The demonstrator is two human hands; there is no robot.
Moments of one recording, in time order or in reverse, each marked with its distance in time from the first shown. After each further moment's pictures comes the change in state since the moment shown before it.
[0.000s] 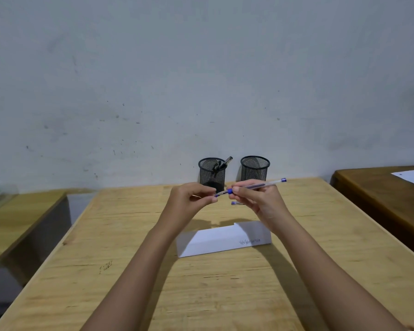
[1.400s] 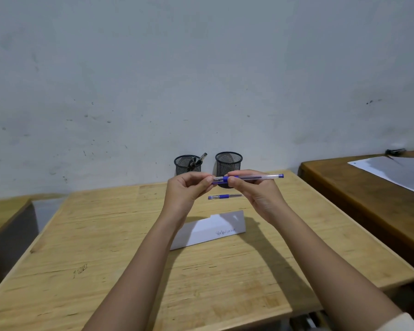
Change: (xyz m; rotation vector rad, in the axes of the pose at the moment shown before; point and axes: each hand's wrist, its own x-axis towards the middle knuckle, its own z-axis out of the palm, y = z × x) left_hand 0.013 0.046 0.046 -0.677 0.048 -0.237; right_hand -0.020 -0.031 -0.027 -0.140 0.074 -0.136
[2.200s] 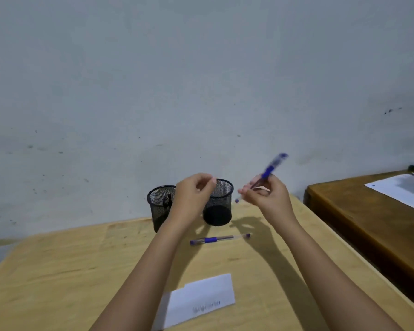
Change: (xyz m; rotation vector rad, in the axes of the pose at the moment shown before) left_hand 0.128 -0.042 0.051 0.733 0.045 0.094; right_hand 0.113 0.029 -0.086 -0.304 0.261 -0.111
